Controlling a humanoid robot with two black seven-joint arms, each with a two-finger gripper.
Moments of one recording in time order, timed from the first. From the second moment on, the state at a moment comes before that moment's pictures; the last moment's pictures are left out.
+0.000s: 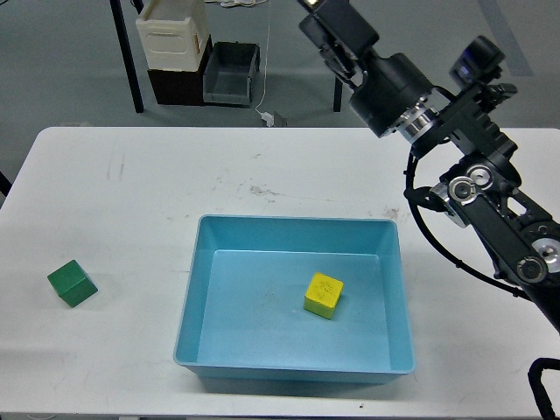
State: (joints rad) left arm -0.23 0.79 -1.34 -1.30 0.58 -0.16 -0.49; right arm 0.63 -0.07 1.11 1.37 -1.37 0.07 0.21
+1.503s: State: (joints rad) left arm -0.61 1.07 -0.58 -1.53 2.17 -0.49 -0.49; right arm -0.20 -0.09 1.65 1.67 -1.07 0.05 0.18
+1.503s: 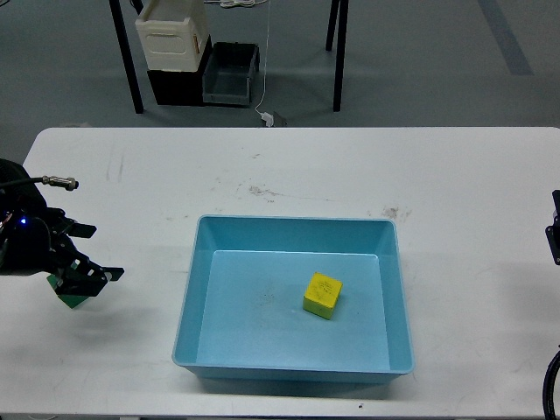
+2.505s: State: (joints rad) left arm -0.62 0.98 -0.50 -1.27 2.18 -0.49 -0.49; right arm -0.22 -0.08 1.66 1.67 -1.07 0.02 0.18
